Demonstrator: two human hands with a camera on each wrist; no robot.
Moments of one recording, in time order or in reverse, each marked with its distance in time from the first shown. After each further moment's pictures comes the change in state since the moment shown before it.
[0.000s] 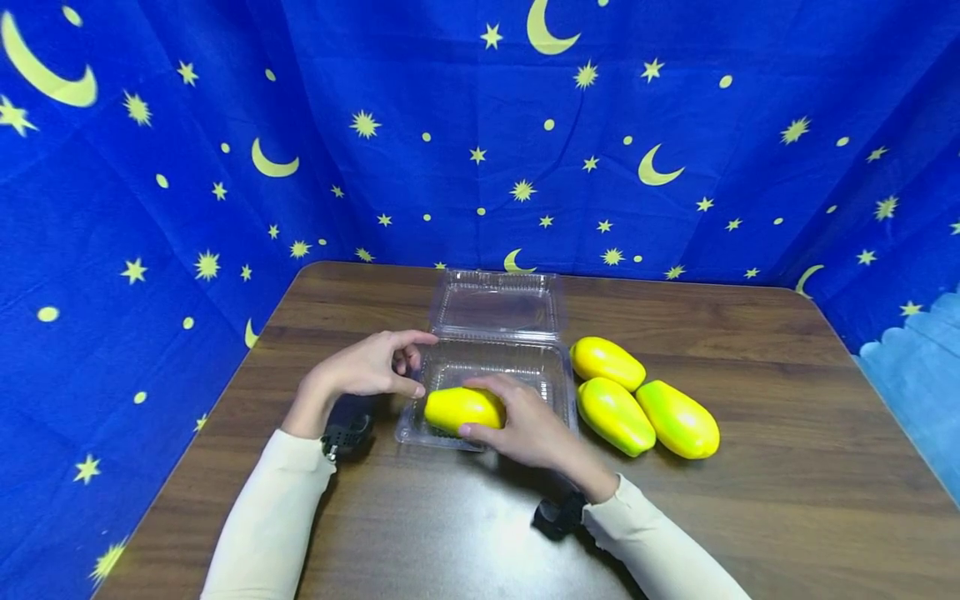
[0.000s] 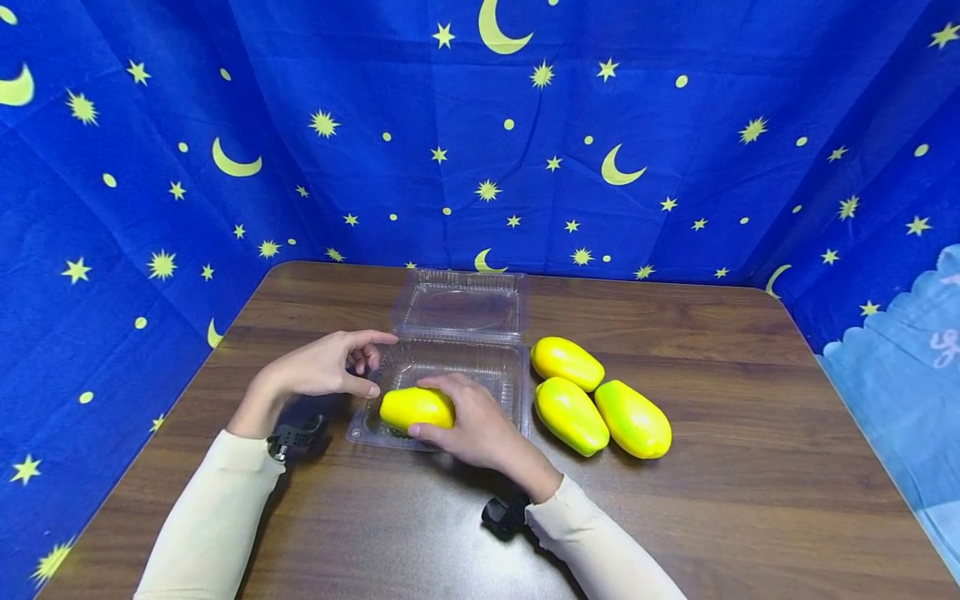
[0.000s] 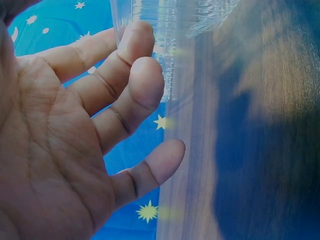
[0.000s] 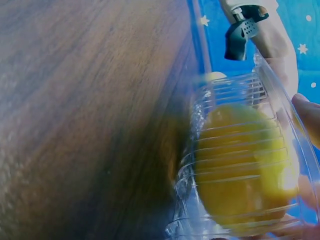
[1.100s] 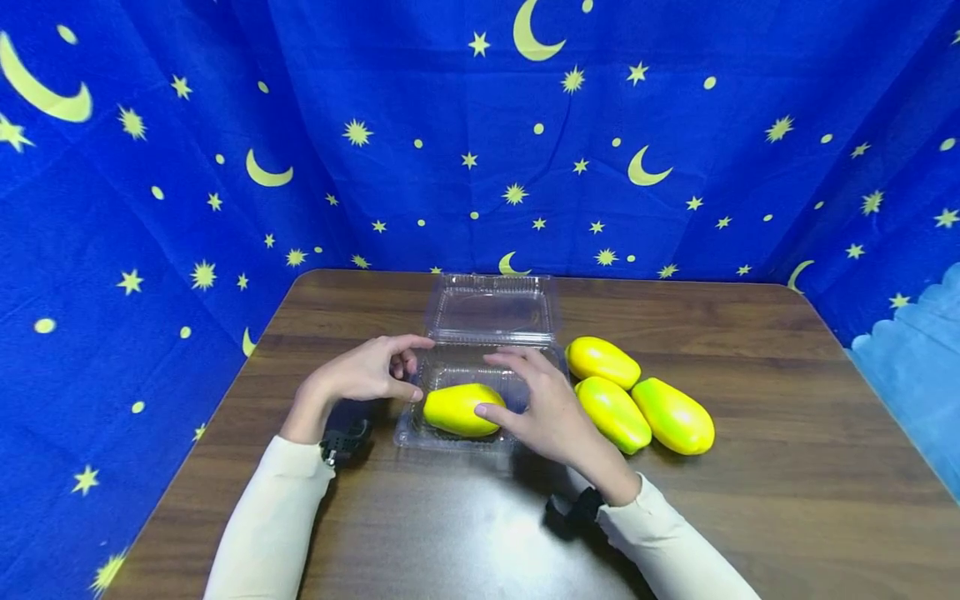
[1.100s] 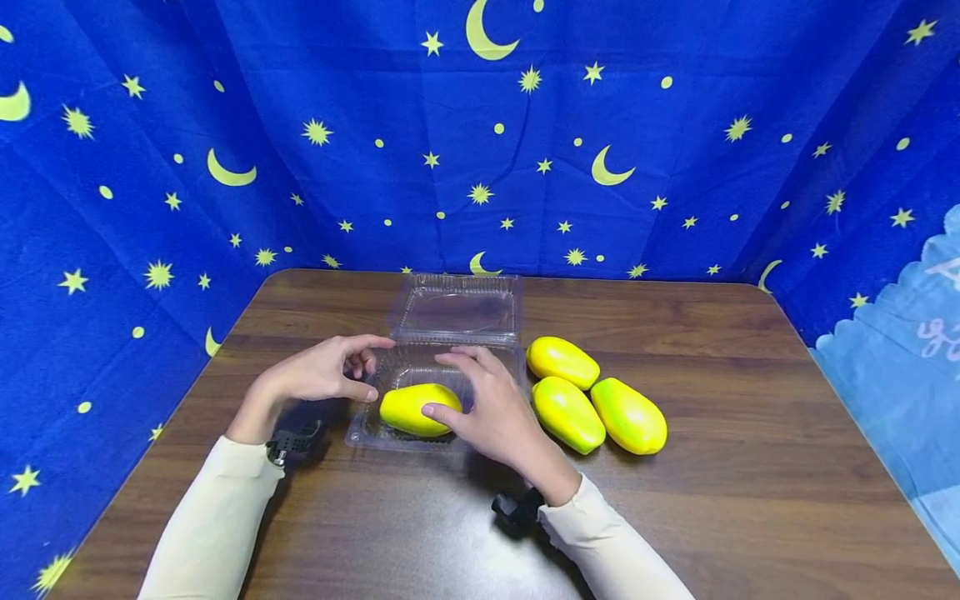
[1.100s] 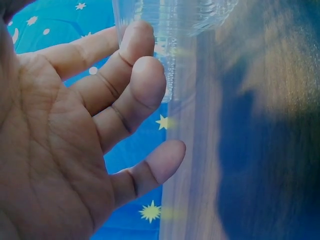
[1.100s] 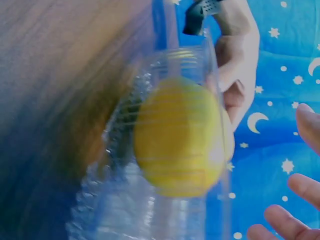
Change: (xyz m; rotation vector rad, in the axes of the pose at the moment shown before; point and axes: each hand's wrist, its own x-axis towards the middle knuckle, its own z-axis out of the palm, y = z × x) left_hand -0.001 0.004 0.000 0.052 0.003 -0.022; right_hand -0.016 -0.014 -0.034 -0.116 0.261 -0.027
